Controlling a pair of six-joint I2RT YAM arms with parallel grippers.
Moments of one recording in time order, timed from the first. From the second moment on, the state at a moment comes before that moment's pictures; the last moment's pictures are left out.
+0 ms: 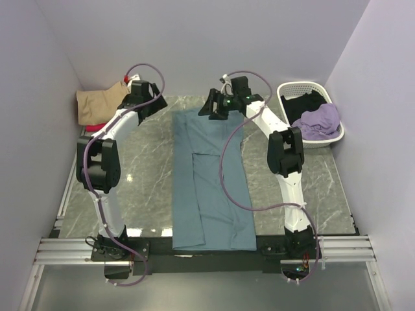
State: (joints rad) left arm -0.17 1.98 1.61 -0.22 -0.16 -0.59; right arm 0.32 2.38 2.12 -0.43 -0.66 0.50
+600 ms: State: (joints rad) left arm -0.11 2.12 1.61 0.00 0.32 -0.67; right arm 0.41 2.40 1.89 -0.26 -0.62 0.55
